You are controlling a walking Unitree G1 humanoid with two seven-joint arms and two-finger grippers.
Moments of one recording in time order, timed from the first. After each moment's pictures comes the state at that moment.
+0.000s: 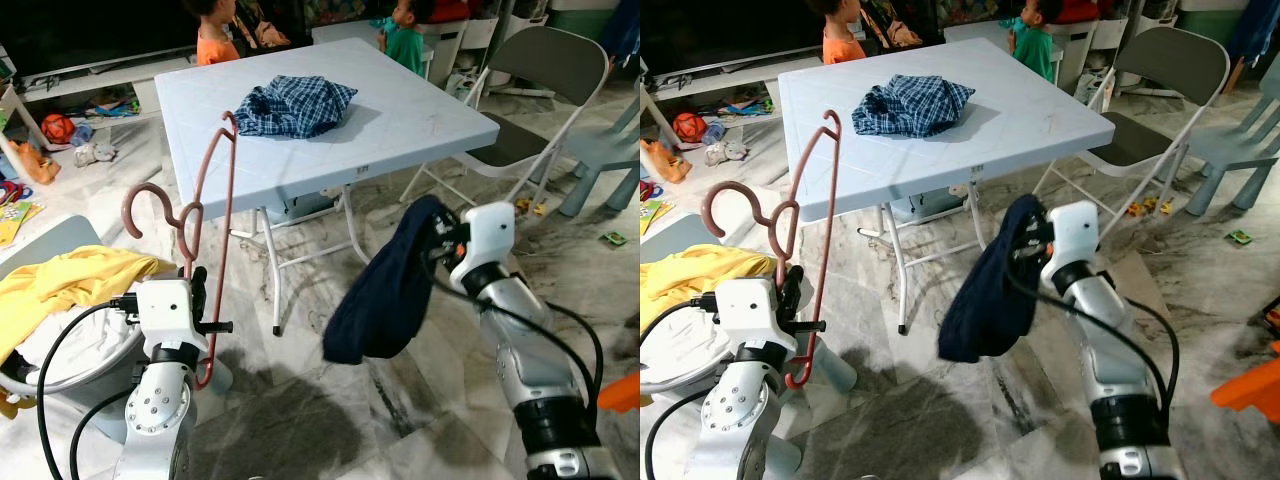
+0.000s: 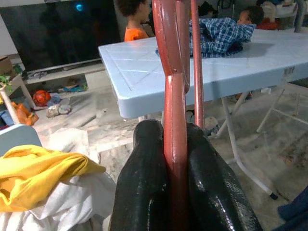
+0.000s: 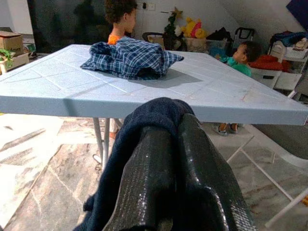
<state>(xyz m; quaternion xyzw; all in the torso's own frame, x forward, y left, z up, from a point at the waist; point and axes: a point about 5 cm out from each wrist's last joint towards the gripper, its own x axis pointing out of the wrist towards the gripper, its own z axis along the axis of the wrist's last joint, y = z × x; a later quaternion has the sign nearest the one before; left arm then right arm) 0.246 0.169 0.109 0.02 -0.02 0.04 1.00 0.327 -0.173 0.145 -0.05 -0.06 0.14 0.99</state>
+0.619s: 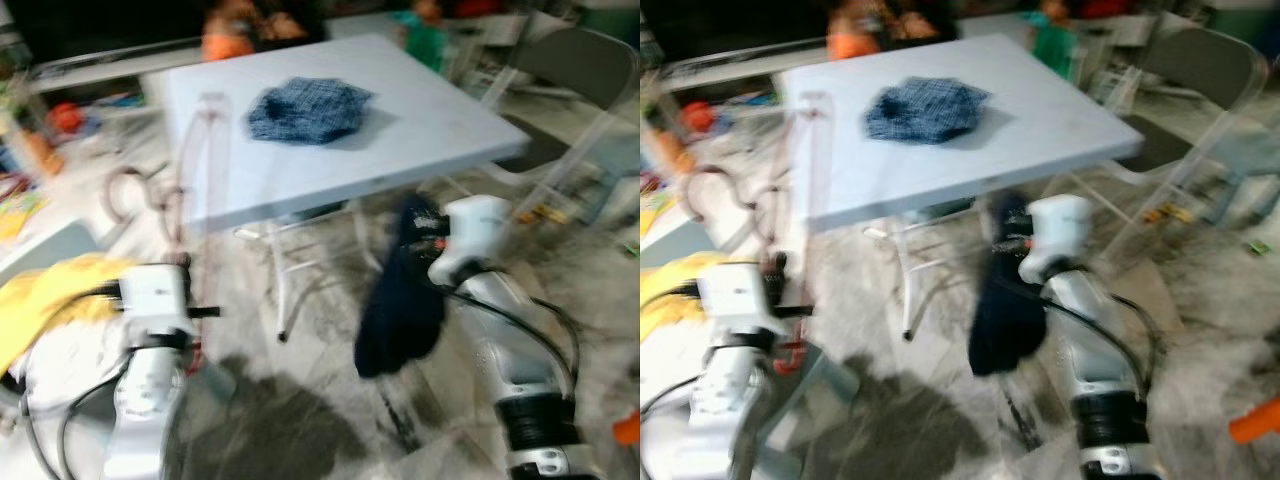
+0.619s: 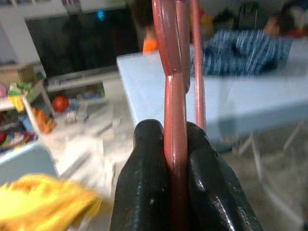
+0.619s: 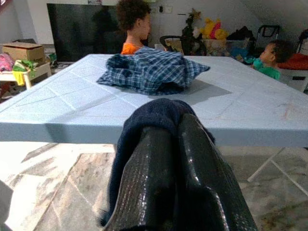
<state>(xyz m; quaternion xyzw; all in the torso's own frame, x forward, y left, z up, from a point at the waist) 0.258 0.177 0.125 0.02 -0.05 0.07 1.00 0.330 -0.147 0.155 -0.03 -0.07 0.17 0.98</state>
